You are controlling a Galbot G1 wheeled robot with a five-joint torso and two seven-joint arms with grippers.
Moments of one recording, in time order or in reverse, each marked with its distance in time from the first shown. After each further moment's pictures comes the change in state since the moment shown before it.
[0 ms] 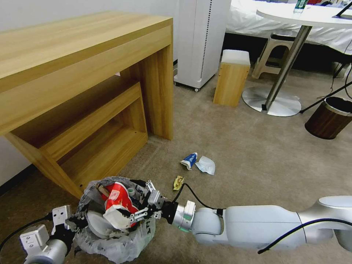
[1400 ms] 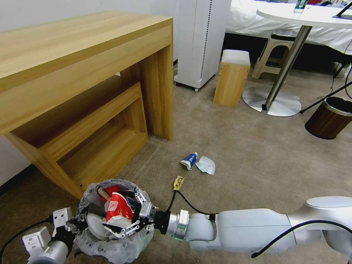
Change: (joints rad) left arm -0.019 -0.017 0.014 0.049 0.014 -0.001 0.006; right arm -0.053 0.051 0.091 -0.014 -0.035 0.057 -0.047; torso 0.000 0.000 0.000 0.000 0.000
